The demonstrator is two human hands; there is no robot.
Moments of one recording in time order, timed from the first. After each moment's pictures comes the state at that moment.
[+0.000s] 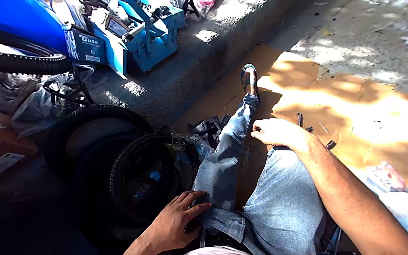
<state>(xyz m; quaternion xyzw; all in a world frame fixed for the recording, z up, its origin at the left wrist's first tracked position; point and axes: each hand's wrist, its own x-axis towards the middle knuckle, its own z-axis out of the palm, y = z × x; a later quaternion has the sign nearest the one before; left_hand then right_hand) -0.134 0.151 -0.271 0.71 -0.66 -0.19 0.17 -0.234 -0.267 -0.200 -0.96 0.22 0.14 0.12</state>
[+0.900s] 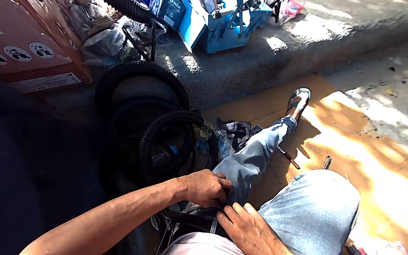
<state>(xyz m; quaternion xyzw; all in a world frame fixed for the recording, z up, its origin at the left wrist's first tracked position) -0.104 0.106 -0.255 0.60 -0.75 -0.23 0.17 -0.308 -0.027 -0.260 -0.98 -0.19 -0.07 0.01</state>
